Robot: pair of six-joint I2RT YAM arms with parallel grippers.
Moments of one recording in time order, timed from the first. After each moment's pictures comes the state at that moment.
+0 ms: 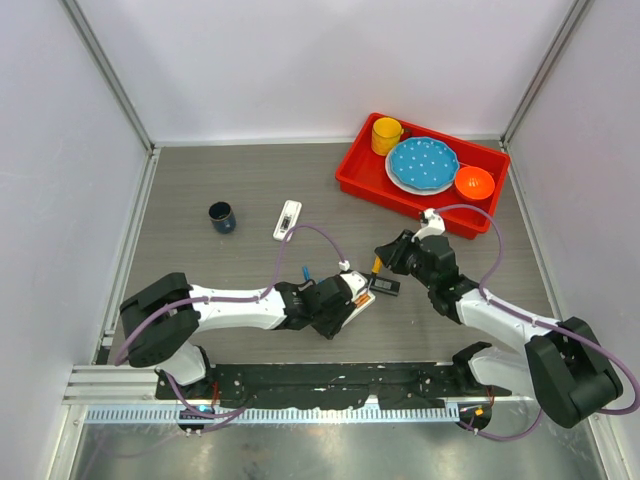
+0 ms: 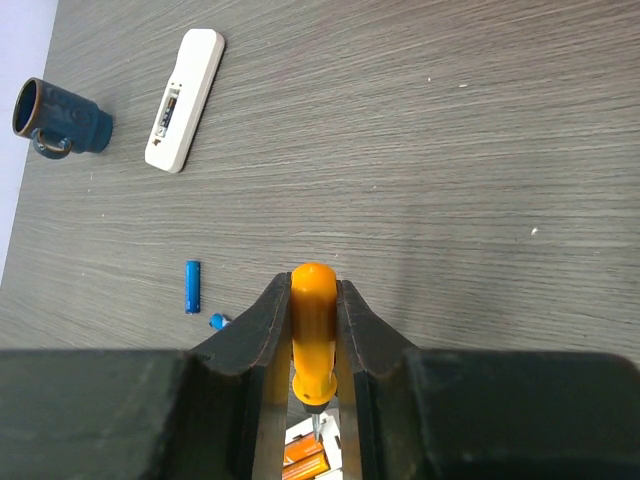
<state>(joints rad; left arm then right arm) -1.17 1.57 0.83 -0.25 -0.11 -0.36 0.45 1.14 0.38 0.37 -0.02 0.66</state>
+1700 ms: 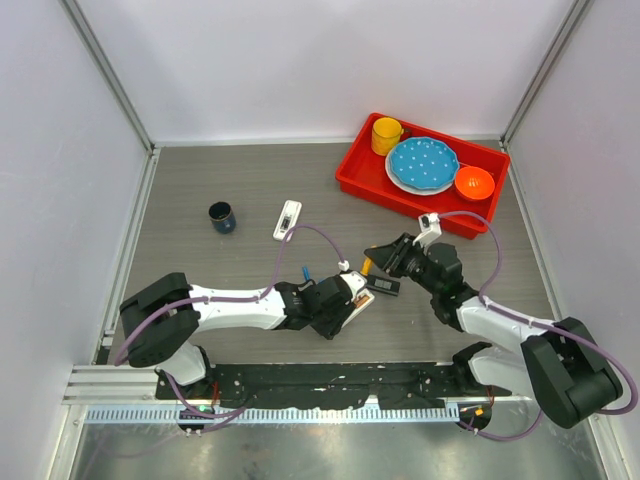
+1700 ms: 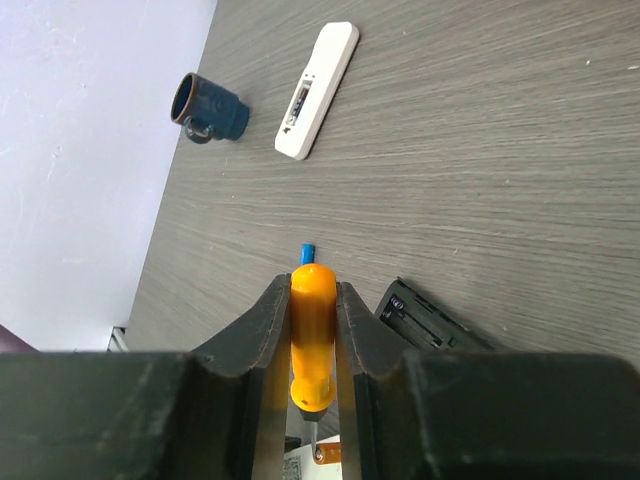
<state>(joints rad) -1.17 1.57 0.83 -0.25 -0.10 -0.37 0.44 1.13 0.28 0.63 -0.22 0.81</state>
